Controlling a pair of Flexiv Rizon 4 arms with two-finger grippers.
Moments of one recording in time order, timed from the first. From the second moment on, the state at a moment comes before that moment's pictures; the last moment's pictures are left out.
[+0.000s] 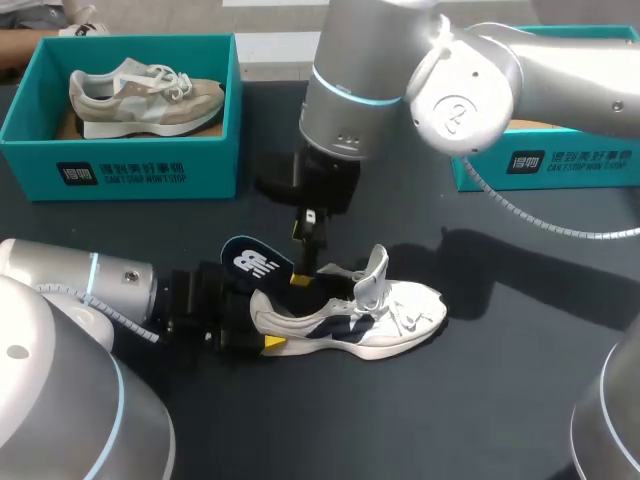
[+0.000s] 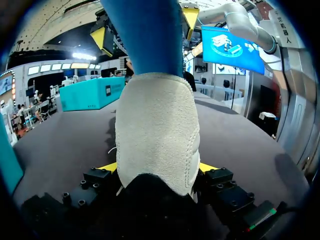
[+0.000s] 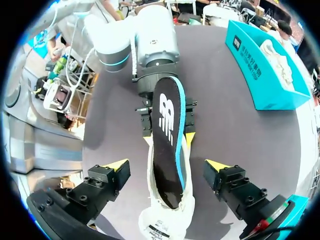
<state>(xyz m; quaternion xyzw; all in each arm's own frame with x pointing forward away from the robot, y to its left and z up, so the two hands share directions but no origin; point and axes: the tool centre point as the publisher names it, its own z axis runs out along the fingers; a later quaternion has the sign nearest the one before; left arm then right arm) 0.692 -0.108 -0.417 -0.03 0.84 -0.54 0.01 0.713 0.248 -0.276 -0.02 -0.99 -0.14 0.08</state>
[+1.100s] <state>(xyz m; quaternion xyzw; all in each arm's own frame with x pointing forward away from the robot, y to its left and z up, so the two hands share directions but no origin) 0.692 -0.108 -0.417 -0.03 0.84 -0.54 0.01 0.712 0.270 -0.290 -0.06 -0.93 -0.32 0.18</state>
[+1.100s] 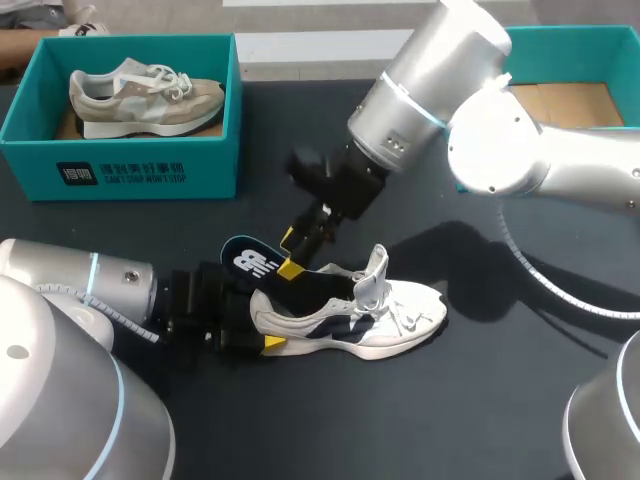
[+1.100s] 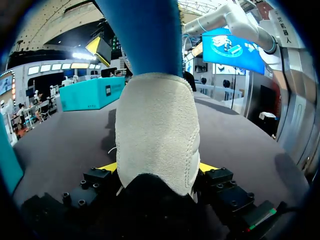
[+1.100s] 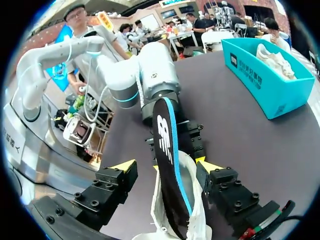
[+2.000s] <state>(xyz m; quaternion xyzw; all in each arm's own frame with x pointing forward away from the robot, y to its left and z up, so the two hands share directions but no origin) 0.692 -0.108 -0.417 -0.03 0.84 -0.54 0.01 0.705 0.295 -0.312 -0.01 -0.90 -0.36 0.24</state>
